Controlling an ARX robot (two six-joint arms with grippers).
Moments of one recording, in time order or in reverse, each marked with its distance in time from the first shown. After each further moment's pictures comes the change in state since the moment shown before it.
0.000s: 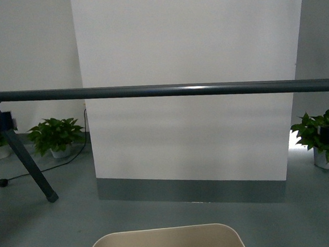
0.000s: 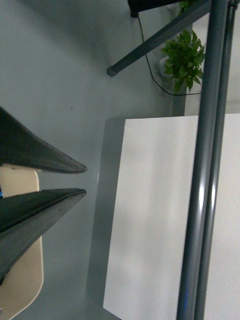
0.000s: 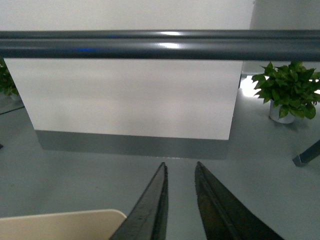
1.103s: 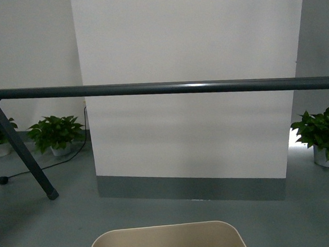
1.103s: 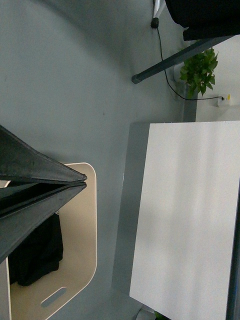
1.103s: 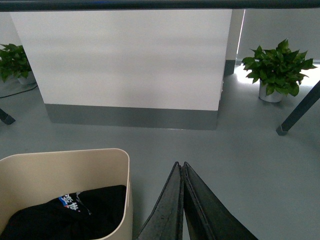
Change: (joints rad) left arm 0.000 -0.638 -0.581 -0.067 0.000 0.001; right arm -0.058 -0.639 -0.599 -0.060 -0.058 -0.003
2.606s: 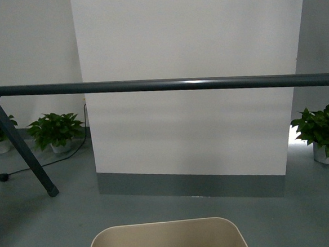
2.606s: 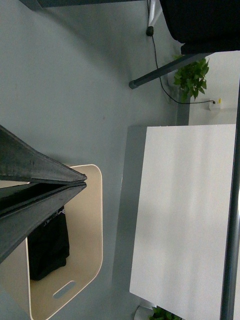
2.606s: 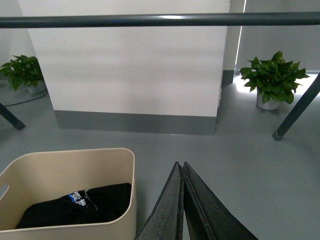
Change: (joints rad) left arm 0.000 -0.774 -0.053 -0.698 -0.001 0.007; right arm 0.000 -0.897 -0.030 -0.840 -0.002 0.000
